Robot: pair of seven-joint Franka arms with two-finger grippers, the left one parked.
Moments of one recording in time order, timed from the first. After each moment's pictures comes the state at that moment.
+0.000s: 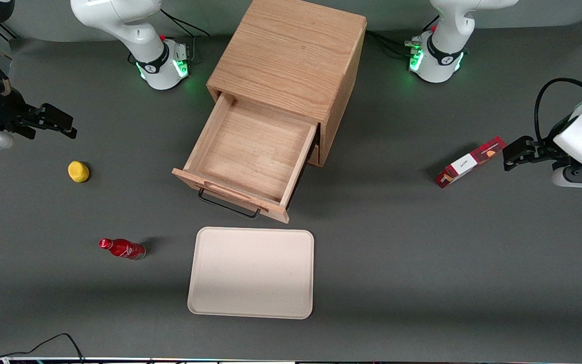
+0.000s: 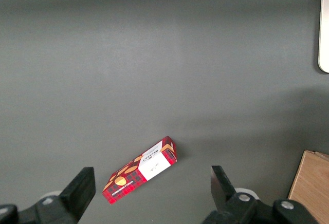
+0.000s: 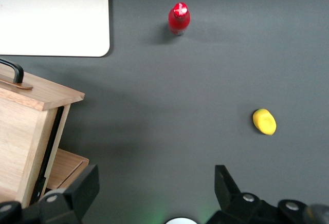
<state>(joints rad) 0.22 -0.08 -0.17 -1.66 0.00 1.53 0.09</state>
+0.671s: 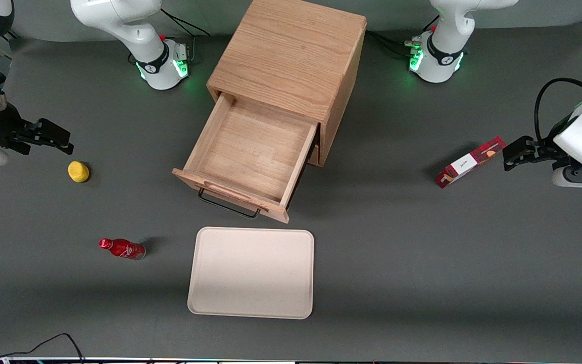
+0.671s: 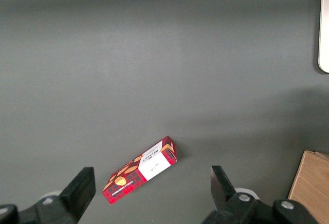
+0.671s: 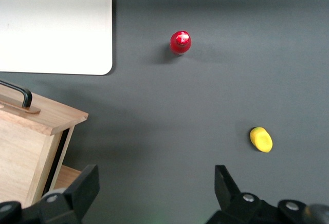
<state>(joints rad) 0.22 0.02 -0.17 -1.52 0.00 1.51 0.06</state>
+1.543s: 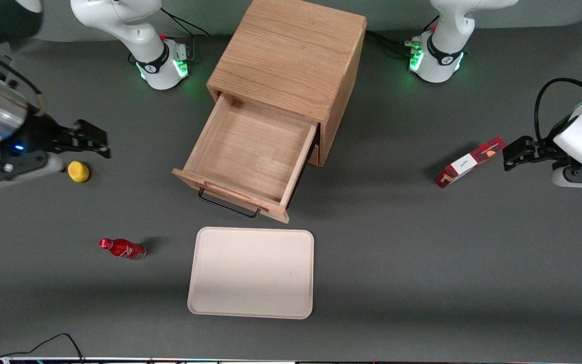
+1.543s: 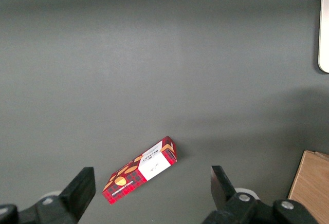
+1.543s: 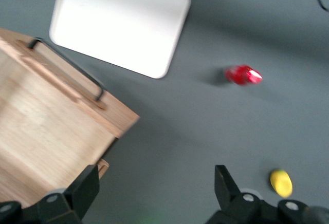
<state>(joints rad) 0.24 0.28 -0.02 -1.15 0.07 1.41 -0.07</state>
